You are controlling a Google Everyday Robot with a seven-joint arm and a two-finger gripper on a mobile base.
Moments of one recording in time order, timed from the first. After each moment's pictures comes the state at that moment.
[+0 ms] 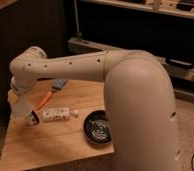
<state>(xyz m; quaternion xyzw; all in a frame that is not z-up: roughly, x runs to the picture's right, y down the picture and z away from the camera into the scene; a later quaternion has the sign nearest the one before) -0.358 0.020 0.675 -0.33 -0.17 0.36 0.86</state>
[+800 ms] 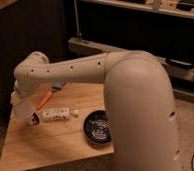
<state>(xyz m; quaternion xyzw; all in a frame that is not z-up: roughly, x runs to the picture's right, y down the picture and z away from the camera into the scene) -0.356 0.033 0.688 -0.31 -0.17 0.37 0.85</state>
